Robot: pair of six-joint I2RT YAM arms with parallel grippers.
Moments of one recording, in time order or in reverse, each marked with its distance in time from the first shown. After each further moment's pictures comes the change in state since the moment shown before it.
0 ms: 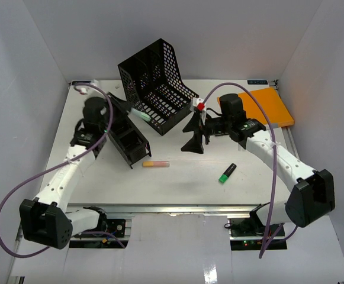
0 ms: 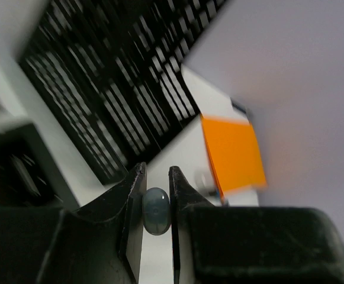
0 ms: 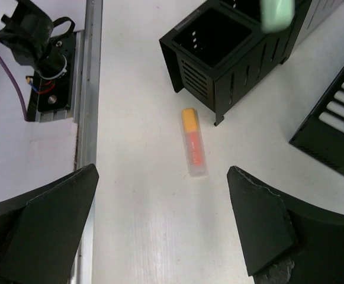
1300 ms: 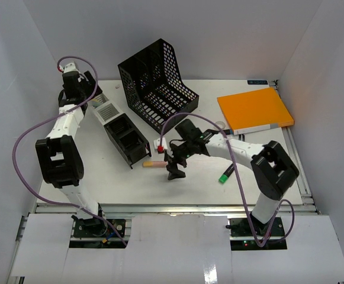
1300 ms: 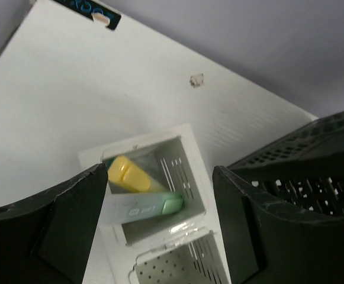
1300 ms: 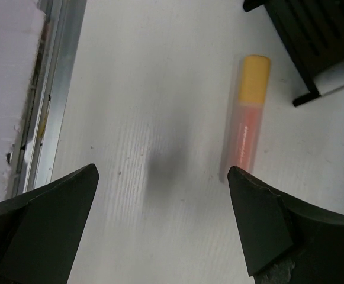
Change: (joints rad) left arm 0.427 0.638 0.516 -0.033 -0.059 0.459; right arm 0.238 0.298 0.006 -0.129 0.173 -0.413
